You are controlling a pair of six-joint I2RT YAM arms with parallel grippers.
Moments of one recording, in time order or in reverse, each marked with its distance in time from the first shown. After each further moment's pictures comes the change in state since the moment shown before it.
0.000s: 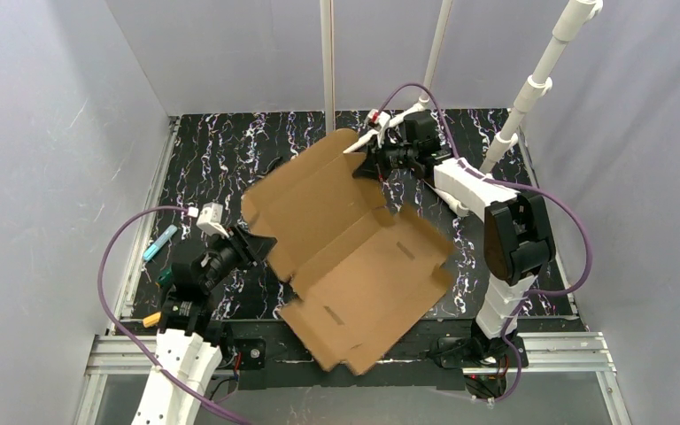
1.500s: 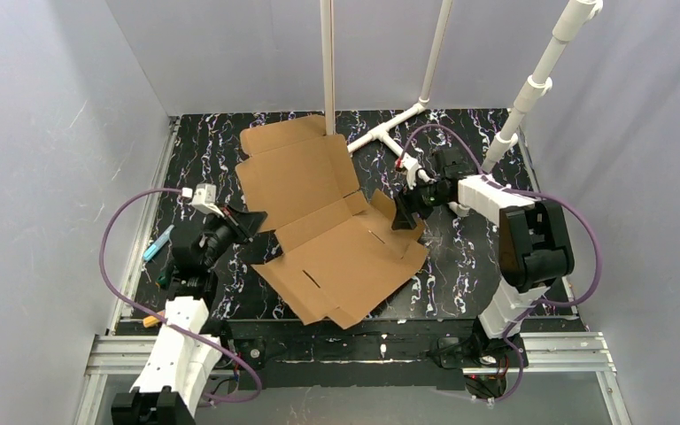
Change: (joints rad) left arm 0.151 0.352 -0.029 0.518 0.117 0.037; right arm -0.167 -0.078 -0.272 -0.363 0.117 -0.351
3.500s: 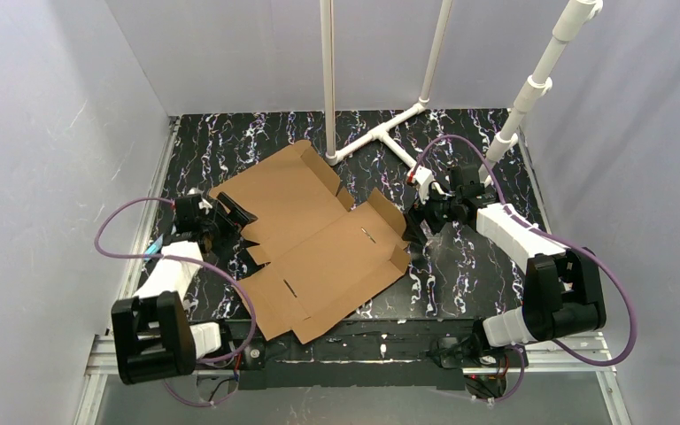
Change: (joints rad) left arm 0.101 0.430 0.222 -0.475 -0.282 -0.153; right arm -0.006 -0.341 -0.240 0.054 0.068 -0.030
